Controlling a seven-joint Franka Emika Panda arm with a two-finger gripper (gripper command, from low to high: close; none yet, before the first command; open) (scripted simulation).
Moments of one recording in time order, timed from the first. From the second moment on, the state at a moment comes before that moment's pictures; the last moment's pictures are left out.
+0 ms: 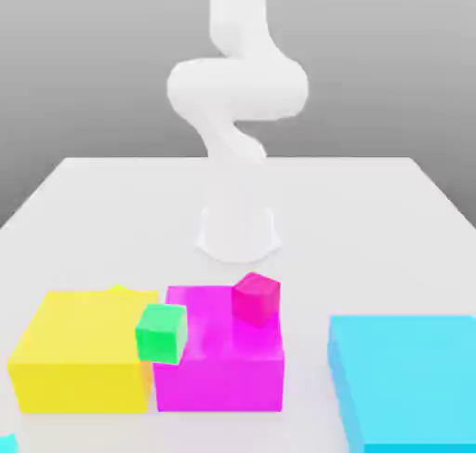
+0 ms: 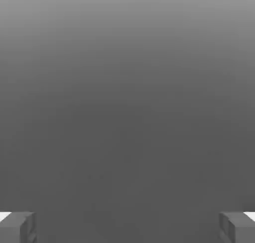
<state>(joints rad) -0.03 -0.71 0.00 -2.28 0.00 2.32 0.85</state>
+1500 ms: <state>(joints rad) -0.37 0.62 -0.11 -2.00 0.13 2.61 1.38</state>
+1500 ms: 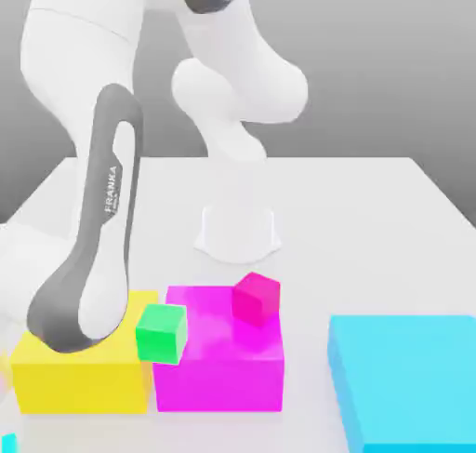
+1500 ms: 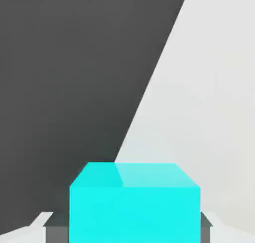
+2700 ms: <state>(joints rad) 0.01 -0.37 0.08 -2.88 0.05 2.51 0.87</state>
